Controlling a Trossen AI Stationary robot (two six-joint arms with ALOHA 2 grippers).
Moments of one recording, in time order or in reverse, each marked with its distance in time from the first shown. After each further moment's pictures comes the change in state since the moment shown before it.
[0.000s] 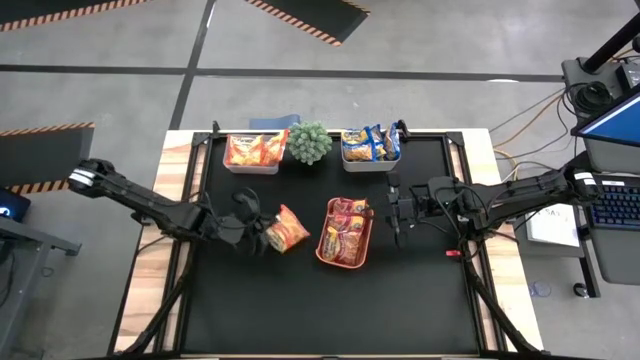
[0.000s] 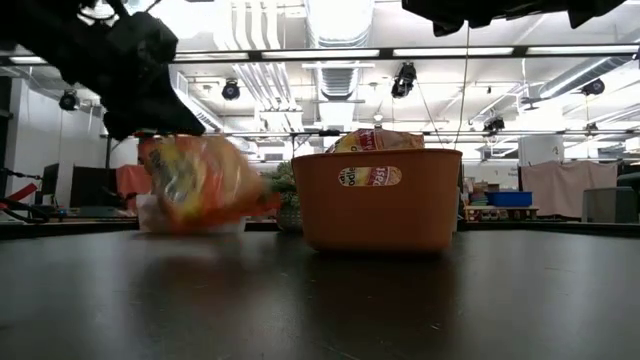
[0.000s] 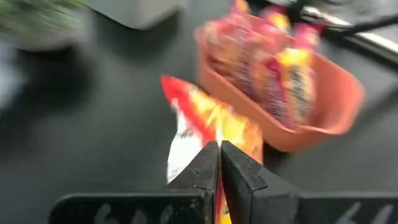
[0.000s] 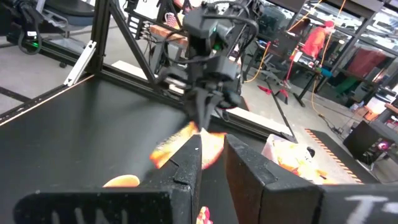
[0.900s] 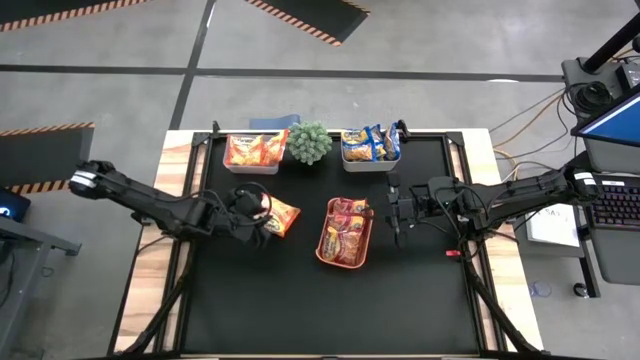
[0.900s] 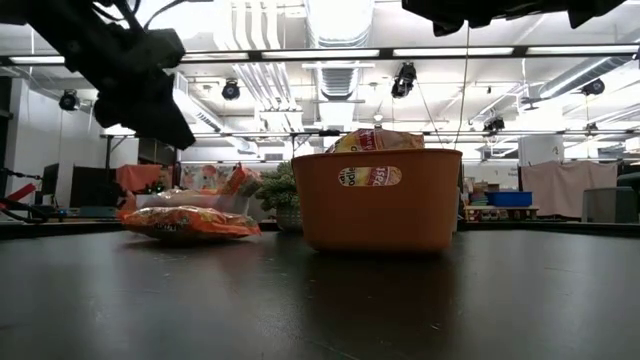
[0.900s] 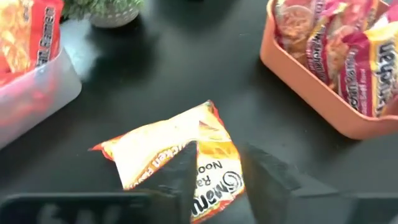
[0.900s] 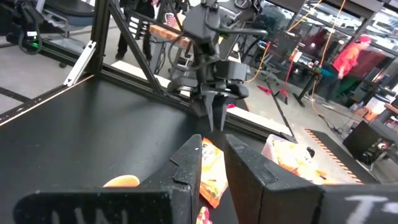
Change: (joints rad) left arm 0.048 0.041 0.174 -0.439 -0.057 -0.108; right arm 0.000 0.000 0.000 0.000 0.000 -0.001
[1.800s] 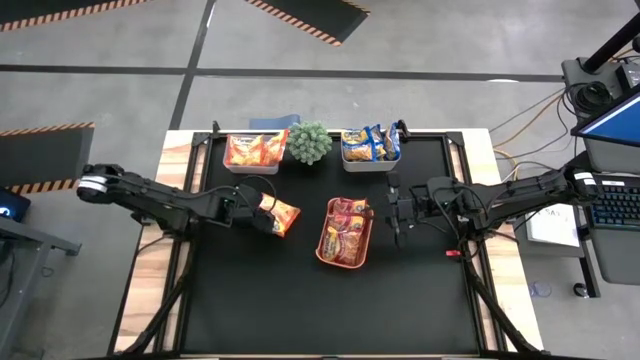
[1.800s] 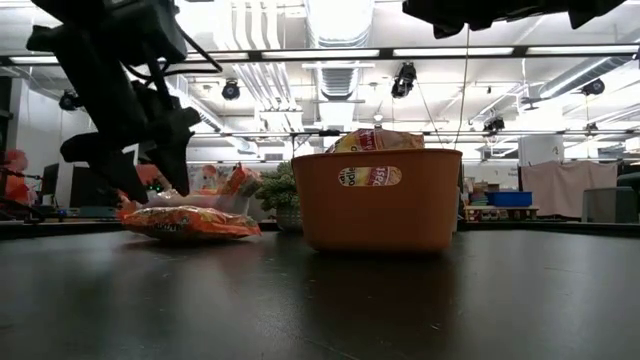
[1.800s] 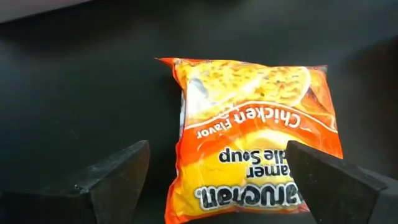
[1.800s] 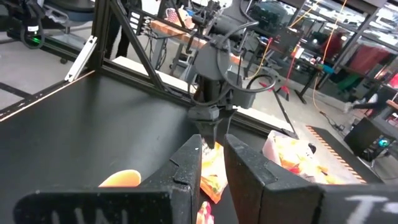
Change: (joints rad) left arm 0.165 0.157 -0.006 -0.148 0.129 -0.425; right arm 0.000 0.000 0.000 -0.017 0.001 0.000
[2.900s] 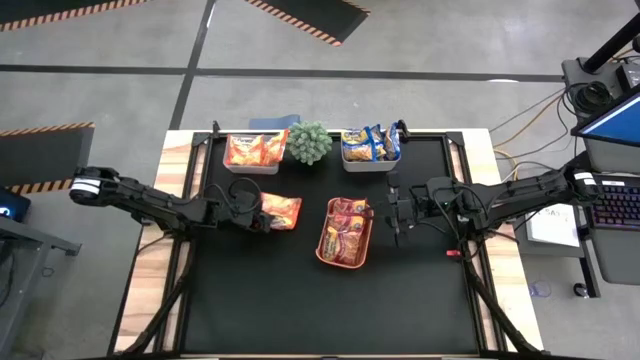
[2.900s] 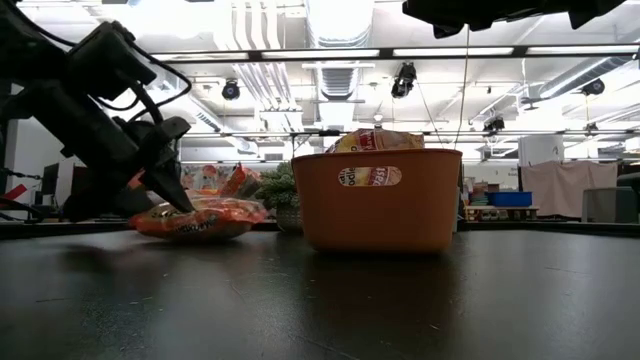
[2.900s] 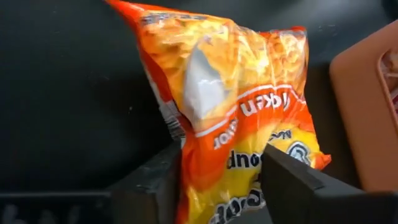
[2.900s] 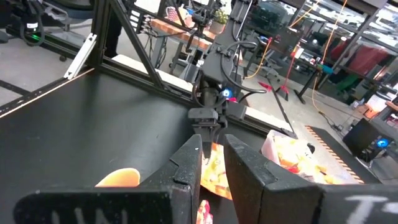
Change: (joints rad) left arm 0.055 -0.087 -0.365 0.677 0.115 -0.012; right arm 0.000 0.000 0.000 -0.005 0.002 -0.010
